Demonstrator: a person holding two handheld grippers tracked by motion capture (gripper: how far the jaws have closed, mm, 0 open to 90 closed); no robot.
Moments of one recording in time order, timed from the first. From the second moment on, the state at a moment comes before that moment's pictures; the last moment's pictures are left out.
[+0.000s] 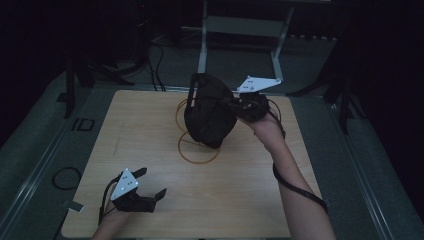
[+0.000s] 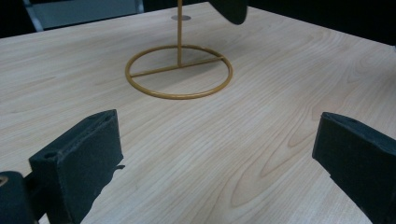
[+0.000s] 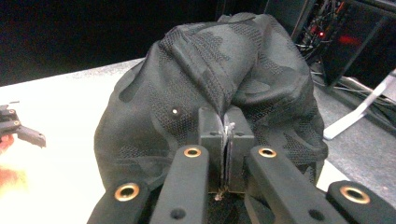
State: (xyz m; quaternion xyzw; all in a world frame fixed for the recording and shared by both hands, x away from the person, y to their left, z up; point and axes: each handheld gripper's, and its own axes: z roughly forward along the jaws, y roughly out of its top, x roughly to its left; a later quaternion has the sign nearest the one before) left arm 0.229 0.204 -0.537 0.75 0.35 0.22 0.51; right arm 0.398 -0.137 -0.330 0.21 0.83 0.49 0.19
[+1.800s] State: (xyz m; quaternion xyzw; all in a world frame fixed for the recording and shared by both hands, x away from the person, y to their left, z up) left arm 0.227 0.202 -0.541 0.75 0.36 0.22 0.51; right arm 0.385 -0.146 -0.360 0.24 0.81 0.52 0.13
